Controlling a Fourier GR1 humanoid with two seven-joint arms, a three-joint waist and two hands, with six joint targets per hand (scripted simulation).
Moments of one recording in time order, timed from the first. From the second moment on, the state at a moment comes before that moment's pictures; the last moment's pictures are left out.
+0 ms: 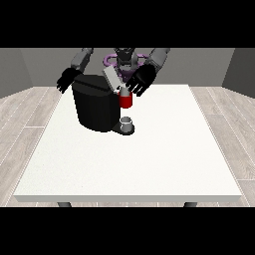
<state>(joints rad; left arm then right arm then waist) -1.18 0.42 0.11 -0.62 -0.65 -0.13 -0.10 -0.33 -0.05 -0.07 -1.36 -0.05 -0.16 -0.08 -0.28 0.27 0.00</state>
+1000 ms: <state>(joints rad) -1.17 0.44 0.10 -0.62 -0.69 -0.13 -0.15 -0.34 -0.05 -0.07 -1.37 -0.04 -0.17 -0.07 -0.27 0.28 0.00</state>
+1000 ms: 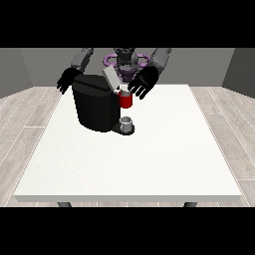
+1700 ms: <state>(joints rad) -1.16 0.46 0.06 -0.61 -0.75 -0.21 -0.17 -0.31 -0.04 -0.06 -1.35 -0.03 -0.18 -0.07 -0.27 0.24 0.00</state>
